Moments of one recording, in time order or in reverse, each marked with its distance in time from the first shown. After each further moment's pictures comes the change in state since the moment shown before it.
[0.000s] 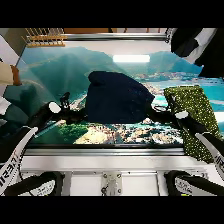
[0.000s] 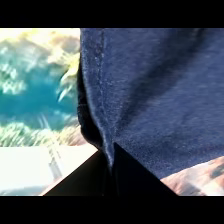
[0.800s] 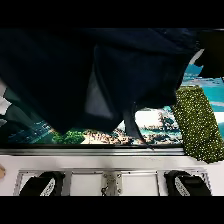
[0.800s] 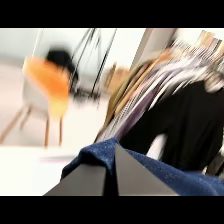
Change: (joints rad) left arm 0.118 0.566 0.988 -0.004 -0.052 0.016; right arm -0.018 0.603 0.840 -0.187 0.476 0.340
